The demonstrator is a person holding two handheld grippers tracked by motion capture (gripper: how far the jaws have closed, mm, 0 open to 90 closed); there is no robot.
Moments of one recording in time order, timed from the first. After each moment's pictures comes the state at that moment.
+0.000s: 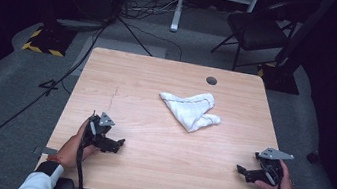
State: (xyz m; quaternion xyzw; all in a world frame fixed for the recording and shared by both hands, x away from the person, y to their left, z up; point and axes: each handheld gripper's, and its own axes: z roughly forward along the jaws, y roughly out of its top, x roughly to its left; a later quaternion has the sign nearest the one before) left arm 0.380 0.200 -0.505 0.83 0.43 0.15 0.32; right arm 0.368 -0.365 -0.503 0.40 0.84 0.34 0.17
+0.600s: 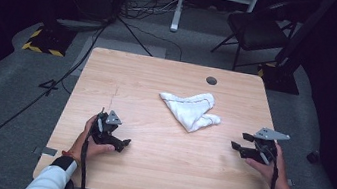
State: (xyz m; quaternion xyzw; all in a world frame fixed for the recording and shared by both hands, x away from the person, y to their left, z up) left arm 0.390 0.194 -0.505 0.86 0.37 0.13 0.33; right arm 0.412 -0.328 -0.462 0.36 0.83 0.39 0.19
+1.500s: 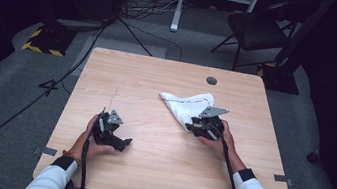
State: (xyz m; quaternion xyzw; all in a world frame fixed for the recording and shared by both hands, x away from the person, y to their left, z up) left arm 0.391 0.189 -0.505 0.85 0.38 0.13 0.33; right arm 0.469 -0.177 -0.481 0.27 0.87 0.38 0.15
